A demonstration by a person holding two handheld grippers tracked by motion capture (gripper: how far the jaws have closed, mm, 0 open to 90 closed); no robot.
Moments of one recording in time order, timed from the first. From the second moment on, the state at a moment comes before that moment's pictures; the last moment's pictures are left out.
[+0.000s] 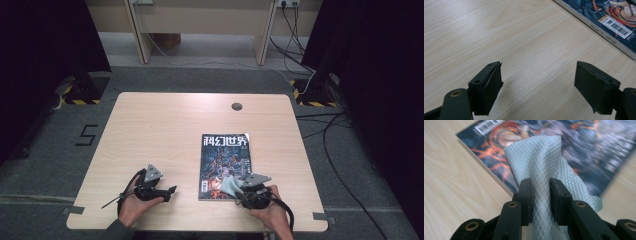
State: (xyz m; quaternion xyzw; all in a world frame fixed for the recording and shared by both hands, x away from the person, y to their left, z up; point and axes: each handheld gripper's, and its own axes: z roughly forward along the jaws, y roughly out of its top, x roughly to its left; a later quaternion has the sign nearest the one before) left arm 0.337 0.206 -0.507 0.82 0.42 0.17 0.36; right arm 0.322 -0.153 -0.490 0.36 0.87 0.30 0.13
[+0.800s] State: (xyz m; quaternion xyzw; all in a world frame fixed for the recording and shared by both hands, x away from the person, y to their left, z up) left arm 0.330 0.122 -0.515 0.83 0.37 0.14 0.40; right arm 0.319 -0.167 -0.489 0.38 0.87 0.30 0.13
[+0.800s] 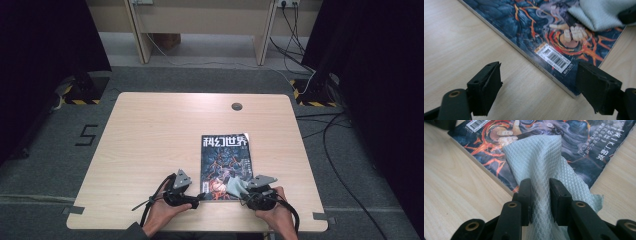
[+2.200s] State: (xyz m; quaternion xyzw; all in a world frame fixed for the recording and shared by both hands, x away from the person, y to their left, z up) left arm 0.315 0.127 -0.515 0.83 0.36 0.13 0.40; right arm 0.414 -0.158 -0.485 0.41 0.86 0.26 0.15
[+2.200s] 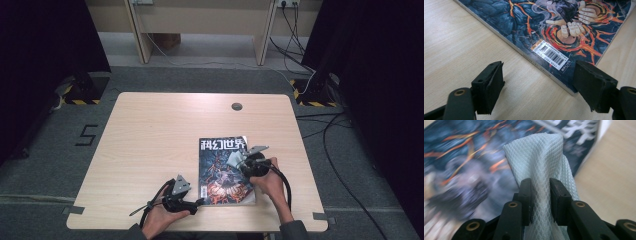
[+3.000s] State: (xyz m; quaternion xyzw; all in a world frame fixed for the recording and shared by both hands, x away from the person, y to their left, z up) left arm 0.317 0.129 -0.516 0.83 0.36 0.12 0.40; right arm 0.490 -0.150 -0.484 0.47 0.83 0.24 0.20
